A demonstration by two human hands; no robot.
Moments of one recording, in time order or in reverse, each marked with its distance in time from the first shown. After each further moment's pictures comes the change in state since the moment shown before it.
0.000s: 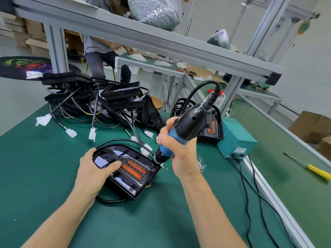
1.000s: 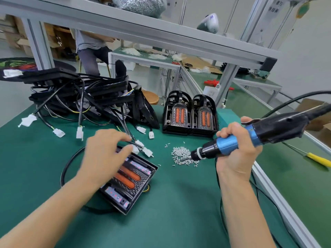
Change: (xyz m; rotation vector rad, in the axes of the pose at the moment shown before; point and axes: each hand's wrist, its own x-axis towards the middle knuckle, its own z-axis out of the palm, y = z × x) left_hand -0.003 0.062 0.033 0.723 -0.077 0.602; right_hand -0.017 -0.044 -0.089 0.143 0.715 -0.299
